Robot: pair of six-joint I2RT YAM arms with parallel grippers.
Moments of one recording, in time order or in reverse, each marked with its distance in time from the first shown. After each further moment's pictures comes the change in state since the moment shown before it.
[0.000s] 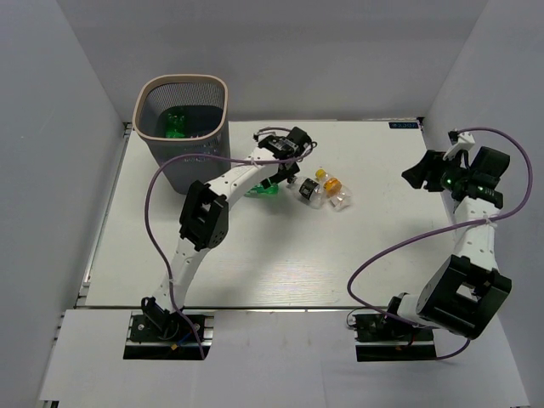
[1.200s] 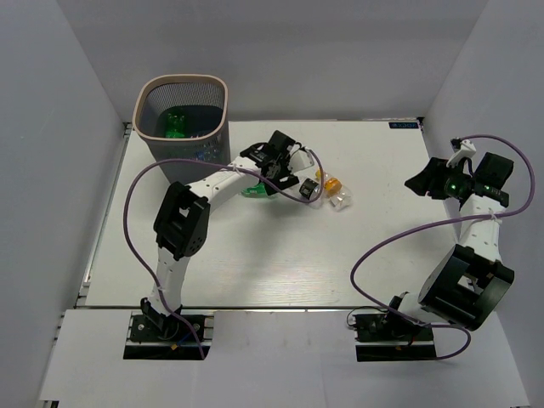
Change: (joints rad) left arm 0.023 -0.255 -0.435 0.475 0.298 1.829; right arm -0.069 0.058 0.010 -0.117 -0.058 -0.067
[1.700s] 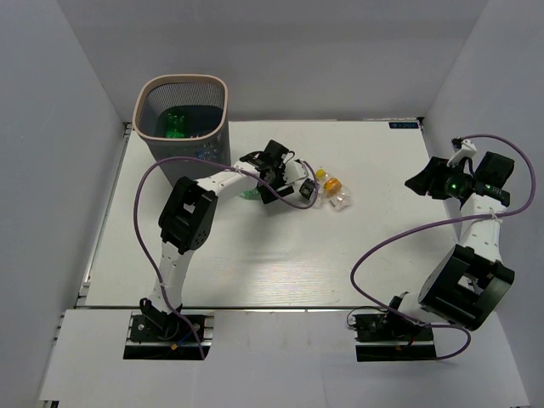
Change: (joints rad) left arm 0.054 0.074 -0.084 0.077 0.128 0.037; right arm 0.000 0.000 0.014 -0.029 0.008 0.010
